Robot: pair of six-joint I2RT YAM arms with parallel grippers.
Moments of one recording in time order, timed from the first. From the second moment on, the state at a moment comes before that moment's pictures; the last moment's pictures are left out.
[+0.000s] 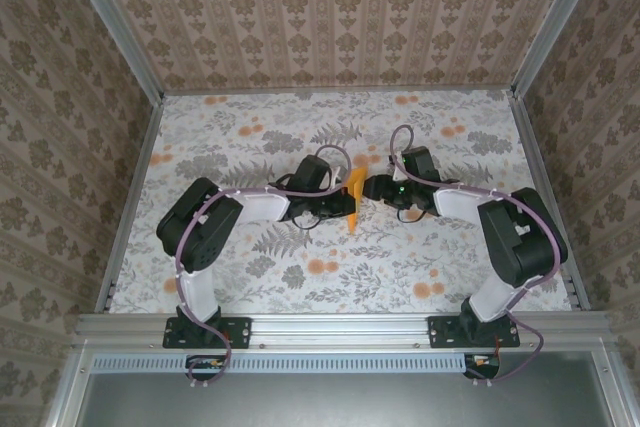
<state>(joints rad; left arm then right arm) -0.75 1.87 0.97 0.13 0.54 -0.76 0.31 1.67 0.79 0.04 -0.44 0.62</state>
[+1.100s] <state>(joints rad) -0.73 1.87 0.94 0.17 0.52 -0.82 0.35 1.87 0.91 0.14 -0.46 0.77</state>
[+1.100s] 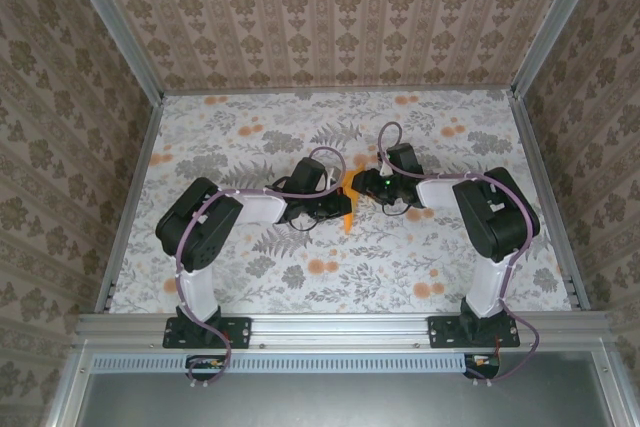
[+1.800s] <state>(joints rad) -0.68 1.80 0.91 0.16 0.52 -0.83 0.35 1.88 0.94 0.09 -0.45 0.76</state>
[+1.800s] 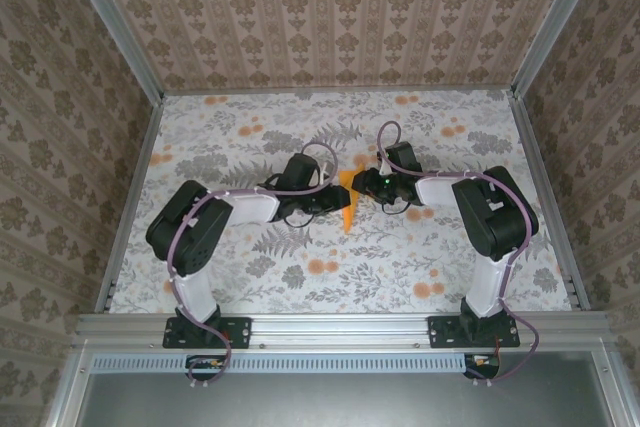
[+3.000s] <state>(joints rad) -0.61 1.97 1.02 0.25 0.62 -0.88 0.35 1.88 0.94 0.09 -0.45 0.76</state>
